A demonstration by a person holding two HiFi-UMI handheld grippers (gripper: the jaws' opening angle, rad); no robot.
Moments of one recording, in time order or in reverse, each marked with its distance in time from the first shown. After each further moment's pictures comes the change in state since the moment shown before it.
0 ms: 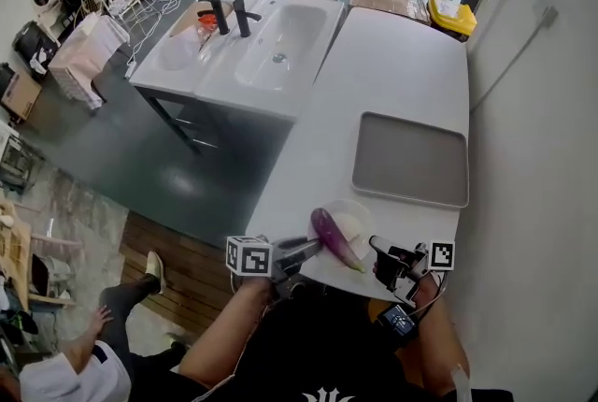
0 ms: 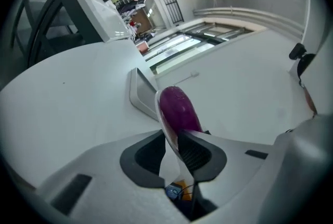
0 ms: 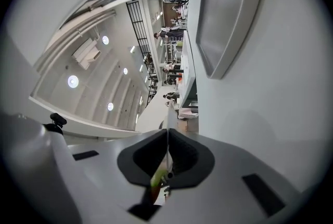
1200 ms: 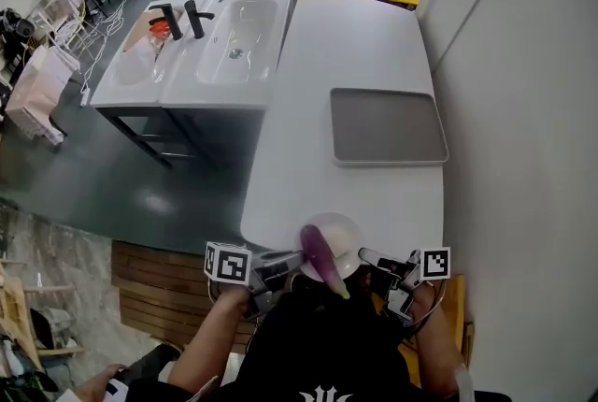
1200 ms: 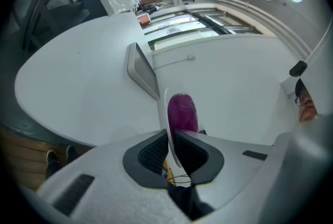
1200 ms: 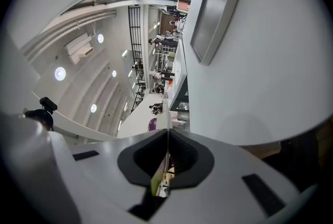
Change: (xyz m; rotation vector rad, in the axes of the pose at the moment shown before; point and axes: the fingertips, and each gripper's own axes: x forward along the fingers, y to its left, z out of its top) left arm -0.070 -0.033 -0.049 -0.135 0.265 -0.126; right arm -0.007 0.019 -0.108 -0.054 -0.121 -0.197
